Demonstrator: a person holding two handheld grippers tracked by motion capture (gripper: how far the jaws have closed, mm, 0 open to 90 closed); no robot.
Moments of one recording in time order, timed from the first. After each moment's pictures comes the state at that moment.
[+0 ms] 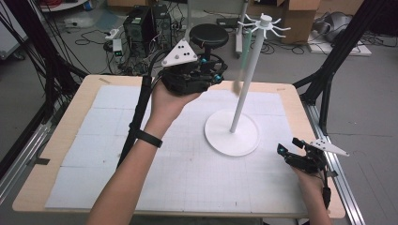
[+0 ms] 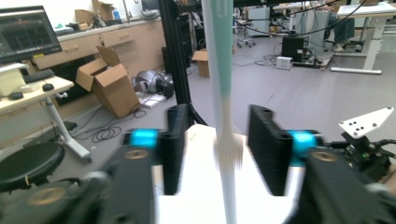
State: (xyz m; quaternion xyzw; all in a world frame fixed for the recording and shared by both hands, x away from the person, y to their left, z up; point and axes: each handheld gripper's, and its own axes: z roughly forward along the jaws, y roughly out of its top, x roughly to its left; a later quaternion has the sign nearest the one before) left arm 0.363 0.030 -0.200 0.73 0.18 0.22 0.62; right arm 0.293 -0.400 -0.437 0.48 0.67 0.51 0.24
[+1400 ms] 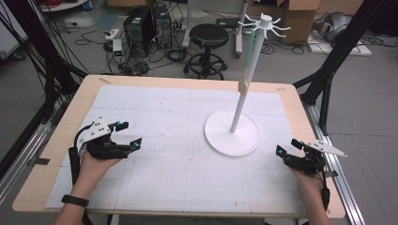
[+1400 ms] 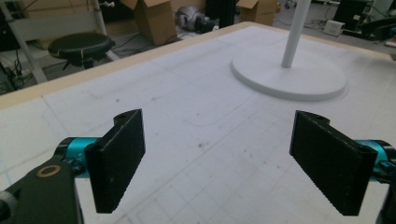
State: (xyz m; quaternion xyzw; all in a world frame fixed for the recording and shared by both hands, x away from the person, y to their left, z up) left arm 0.308 0.236 -0.399 0.74 0.31 0.22 0.55; right arm 0.290 -0.396 -0.438 0.48 0.67 0.50 0.24
